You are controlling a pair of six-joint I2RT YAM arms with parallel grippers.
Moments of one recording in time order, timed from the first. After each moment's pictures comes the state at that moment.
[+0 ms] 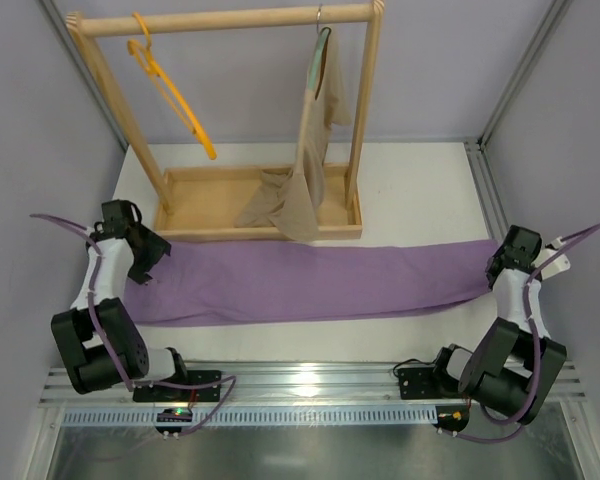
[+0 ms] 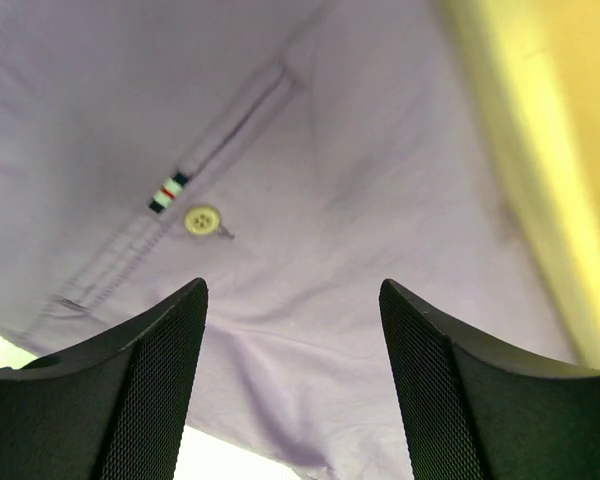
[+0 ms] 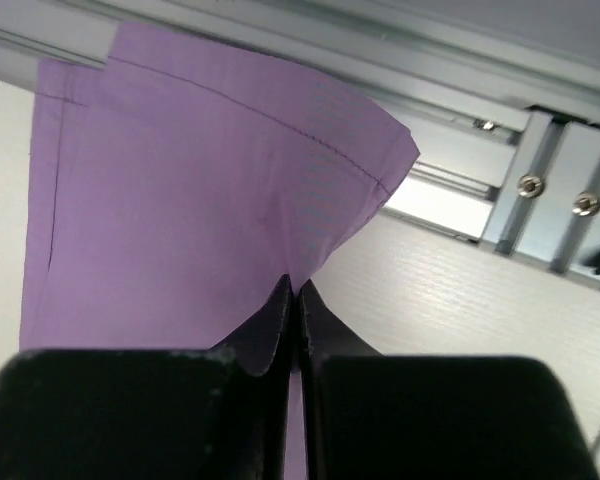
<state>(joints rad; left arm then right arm) 0.30 1.38 0.90 -0.69 -0.06 -0.68 -0.52 1.17 0.62 -0.40 0.36 0.69</state>
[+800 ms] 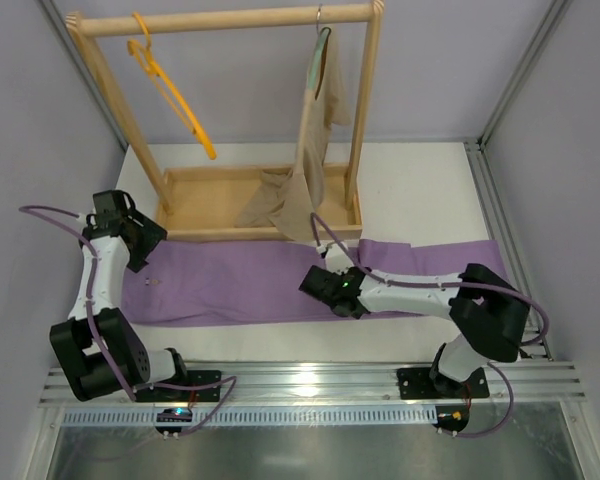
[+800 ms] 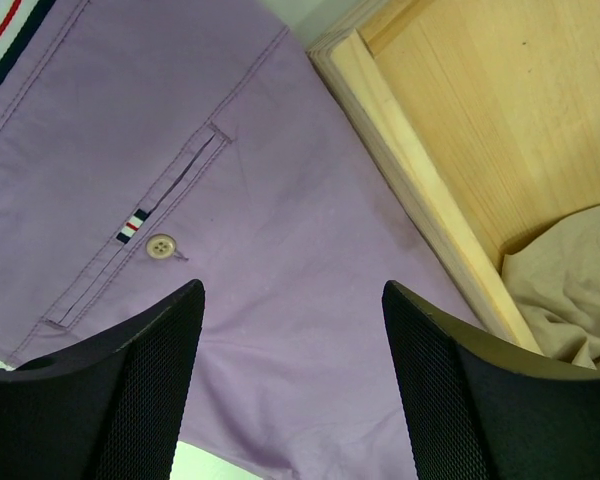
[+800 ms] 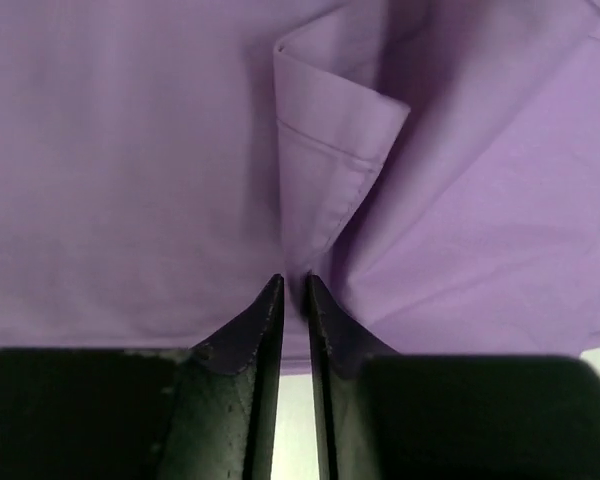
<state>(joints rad) 0.30 1.31 1.01 -0.69 -0.04 -0.68 1.00 1.53 0.87 -0.64 0.66 0.71</state>
